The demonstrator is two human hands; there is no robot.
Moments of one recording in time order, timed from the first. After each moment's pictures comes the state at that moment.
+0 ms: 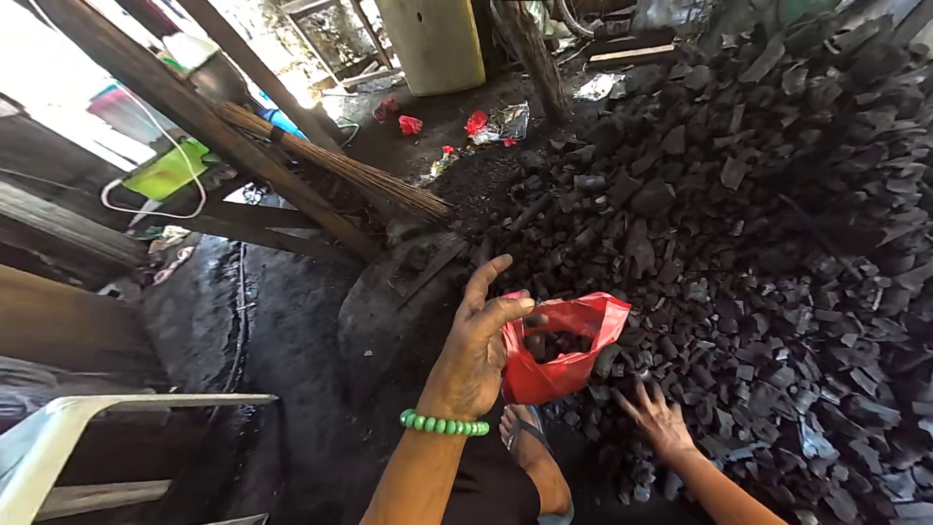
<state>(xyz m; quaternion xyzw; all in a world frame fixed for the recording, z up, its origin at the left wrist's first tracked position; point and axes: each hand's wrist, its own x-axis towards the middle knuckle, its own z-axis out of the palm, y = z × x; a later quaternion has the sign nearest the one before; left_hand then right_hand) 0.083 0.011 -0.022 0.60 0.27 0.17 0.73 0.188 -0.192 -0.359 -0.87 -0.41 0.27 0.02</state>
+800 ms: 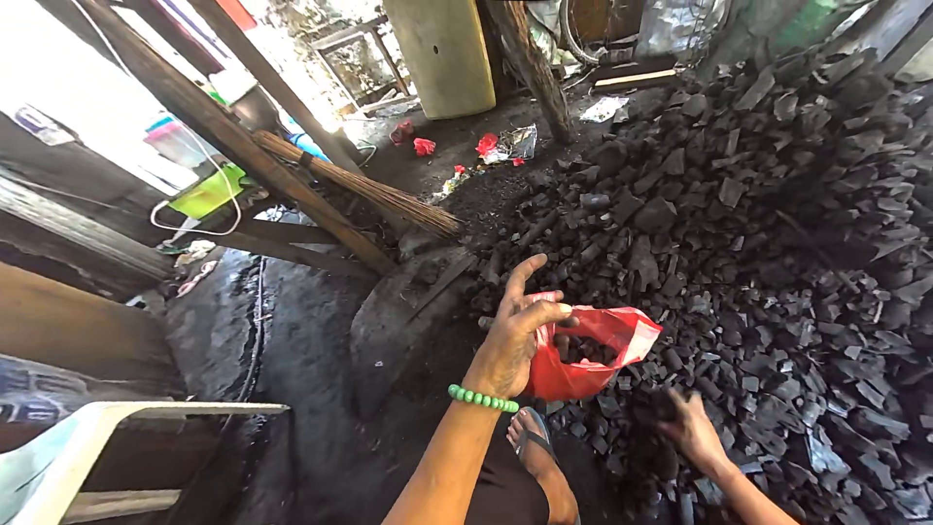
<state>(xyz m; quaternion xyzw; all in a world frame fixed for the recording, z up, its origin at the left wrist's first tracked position) 0.101 0.004 -0.025 0.64 0.22 0.13 0.73 0.217 -0.224 -0.335 -0.89 -0.18 0.29 0.31</state>
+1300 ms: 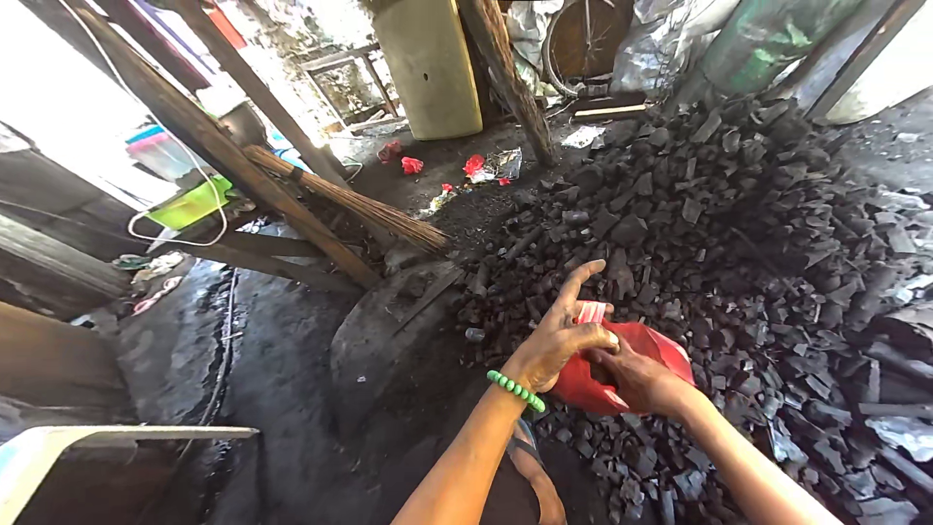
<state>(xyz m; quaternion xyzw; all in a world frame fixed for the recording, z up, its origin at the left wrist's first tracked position) 0.118 -0.023 -0.030 0.72 0.06 0.01 0.69 0.227 -0.158 -0.147 -0.82 -0.45 0.30 0.17</state>
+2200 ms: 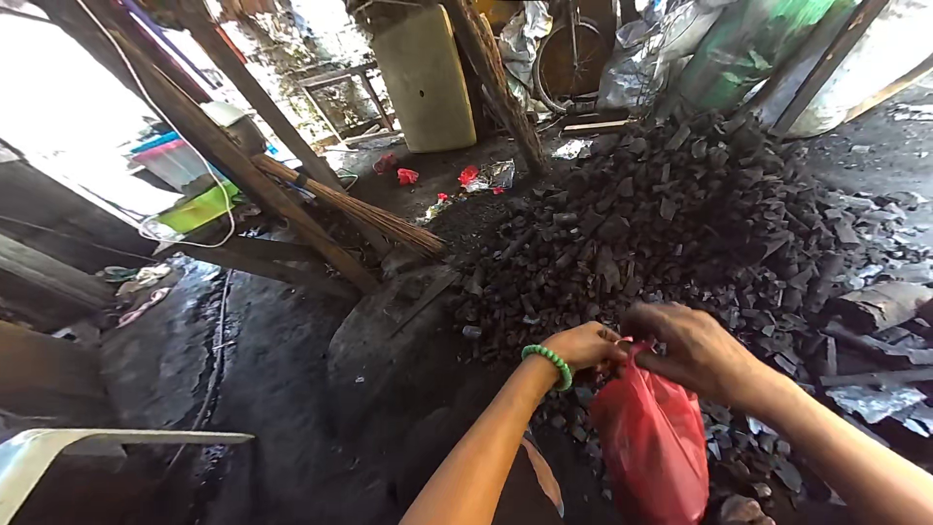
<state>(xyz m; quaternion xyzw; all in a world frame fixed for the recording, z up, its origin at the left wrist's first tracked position) 0.124 -0.053 -0.054 0.78 0.12 -0.24 0.57 0.194 -0.231 -0.054 -0.72 -0.60 -0.08 0.35</state>
